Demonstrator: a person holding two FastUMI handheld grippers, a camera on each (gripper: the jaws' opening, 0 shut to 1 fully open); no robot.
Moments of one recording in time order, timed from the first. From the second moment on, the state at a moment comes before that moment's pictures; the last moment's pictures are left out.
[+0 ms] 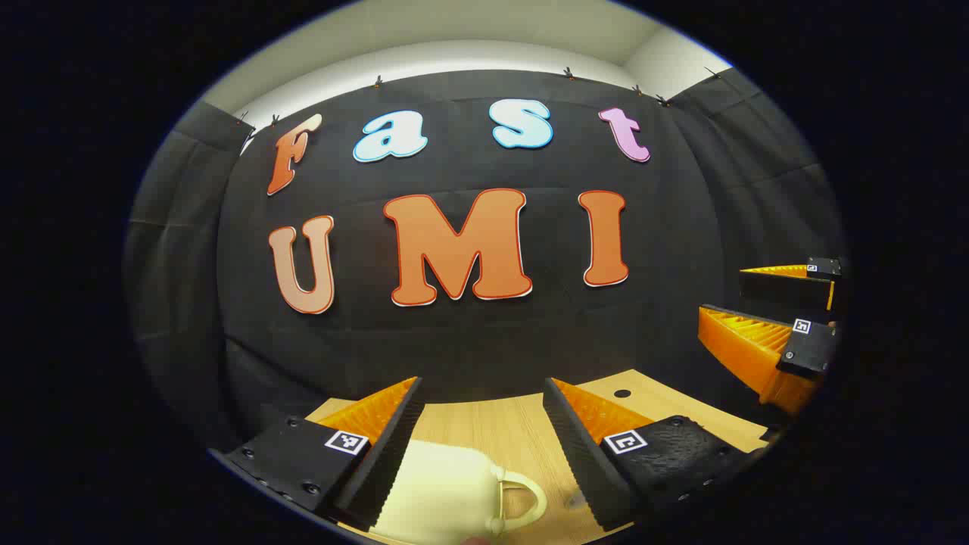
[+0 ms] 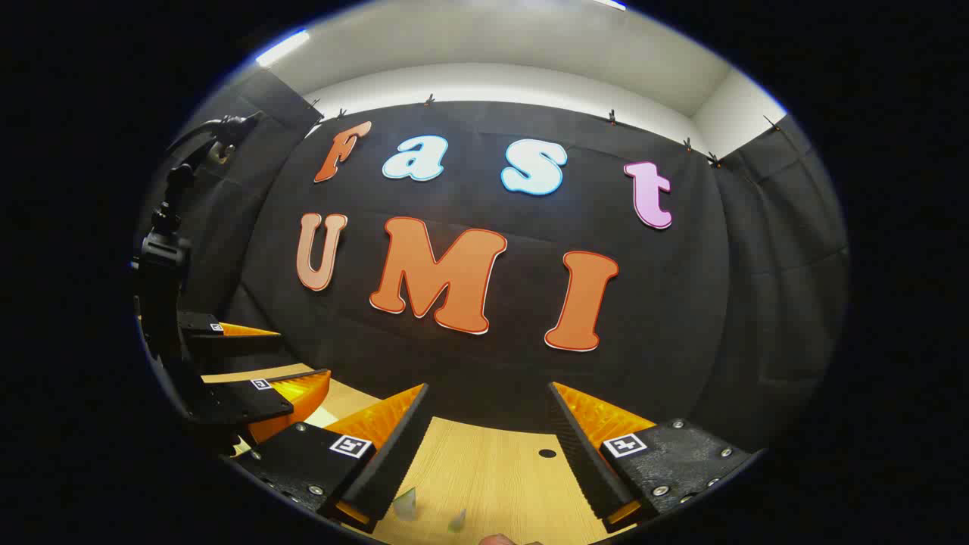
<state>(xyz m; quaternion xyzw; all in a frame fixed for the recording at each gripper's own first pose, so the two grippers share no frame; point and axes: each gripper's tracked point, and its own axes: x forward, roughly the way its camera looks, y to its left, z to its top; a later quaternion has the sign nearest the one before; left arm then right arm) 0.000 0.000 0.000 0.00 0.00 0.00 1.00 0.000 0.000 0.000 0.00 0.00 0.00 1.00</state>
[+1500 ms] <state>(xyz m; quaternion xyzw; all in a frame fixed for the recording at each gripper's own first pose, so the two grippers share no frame) 0.003 -0.062 -0.216 0.30 0.20 -0.14 0.92 0.011 -0.088 -0.041 -0.01 0.03 -0.04 1.00</state>
